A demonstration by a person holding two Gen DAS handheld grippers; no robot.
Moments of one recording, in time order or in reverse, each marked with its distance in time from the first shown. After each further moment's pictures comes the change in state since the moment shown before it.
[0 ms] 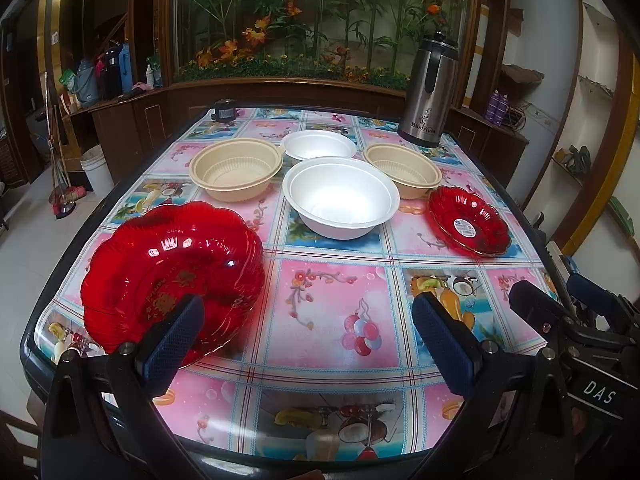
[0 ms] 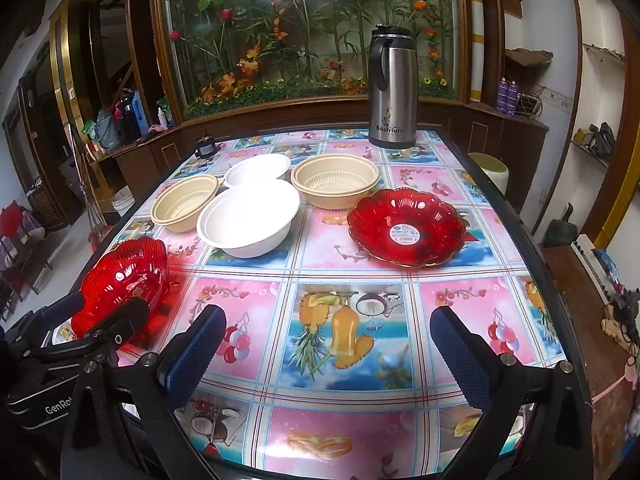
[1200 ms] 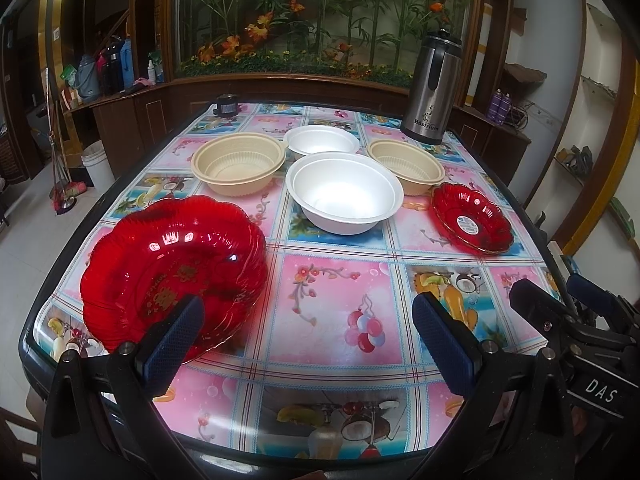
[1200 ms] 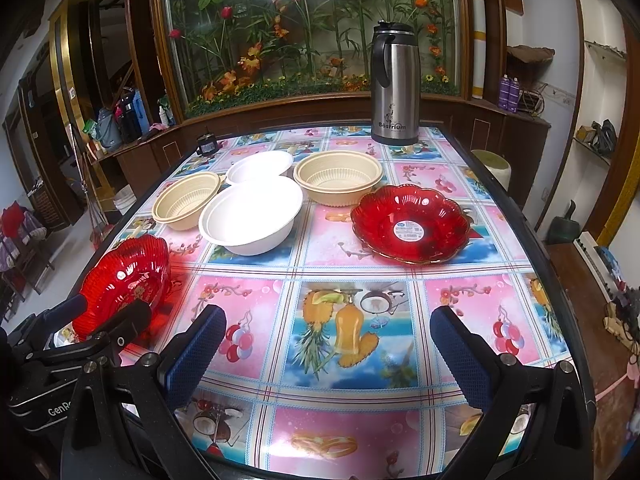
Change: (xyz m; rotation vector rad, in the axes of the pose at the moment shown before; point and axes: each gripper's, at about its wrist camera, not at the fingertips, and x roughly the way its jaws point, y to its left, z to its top) left arm 0.006 0.006 -0.002 -0.011 0.014 -0.003; right arm 0.001 0.003 -0.002 0.006 0.006 0.004
